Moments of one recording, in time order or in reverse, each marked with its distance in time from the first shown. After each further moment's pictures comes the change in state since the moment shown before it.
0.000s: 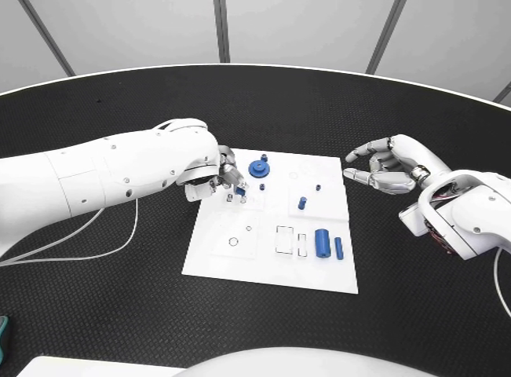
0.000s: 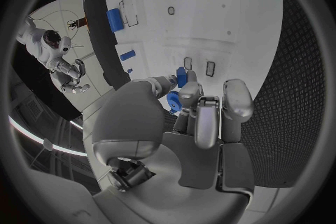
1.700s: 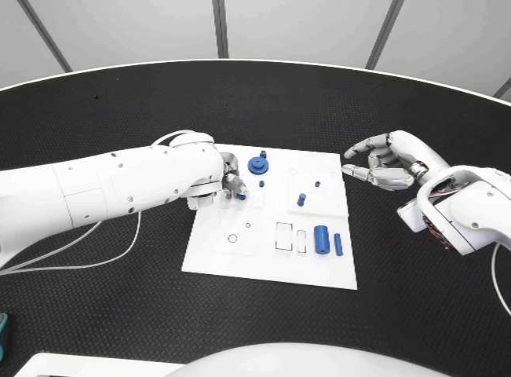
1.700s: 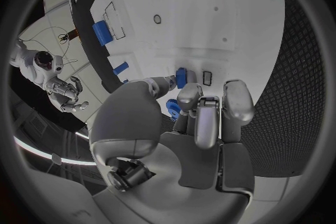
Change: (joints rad) left arm -0.050 -0.003 -0.001 0.051 -0.146 -0.046 -0.006; left_hand -0.037 -0.017 0.044 -0.038 -0.005 0.008 -0.007 0.022 0.014 0.023 -0.008 0.025 0.024 0.000 0.000 0.004 0.001 0.000 0.016 -0.009 0.007 0.020; right arm 0.000 0.003 0.000 -0.003 0.000 0.003 0.001; right_hand 0.000 0.000 0.000 0.005 0.000 0.000 0.000 0.004 0.000 0.000 0.000 0.000 0.000 0.000 0.000 0.000 0.001 0.000 0.000 0.000 -0.006 -0.002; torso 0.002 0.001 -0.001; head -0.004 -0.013
